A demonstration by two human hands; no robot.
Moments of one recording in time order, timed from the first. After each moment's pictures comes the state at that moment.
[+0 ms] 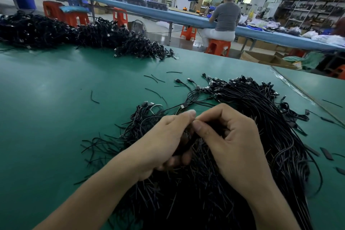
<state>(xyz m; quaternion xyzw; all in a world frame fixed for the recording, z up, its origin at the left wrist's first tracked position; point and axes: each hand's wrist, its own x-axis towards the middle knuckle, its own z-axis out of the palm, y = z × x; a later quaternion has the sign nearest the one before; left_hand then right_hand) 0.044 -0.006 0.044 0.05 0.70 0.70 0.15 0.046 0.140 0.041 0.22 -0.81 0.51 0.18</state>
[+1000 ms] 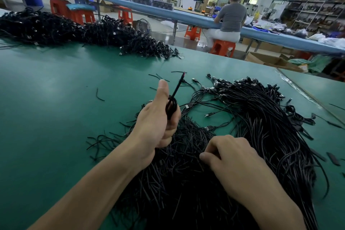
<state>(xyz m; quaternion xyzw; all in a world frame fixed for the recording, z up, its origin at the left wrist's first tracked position) 0.024 -0.024 0.026 0.01 0.63 0.78 0.03 0.056 0.144 0.036 0.08 -0.99 0.15 0.01</state>
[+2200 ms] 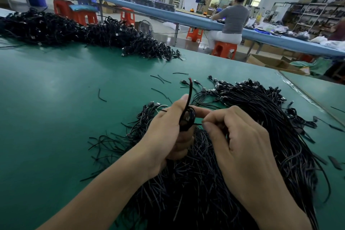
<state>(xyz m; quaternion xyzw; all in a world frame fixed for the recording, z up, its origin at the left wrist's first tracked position) 0.032 -0.015 0.026 0.07 0.54 0.83 0.11 0.055 0.131 0.048 0.23 -0.88 0.31 0.26</state>
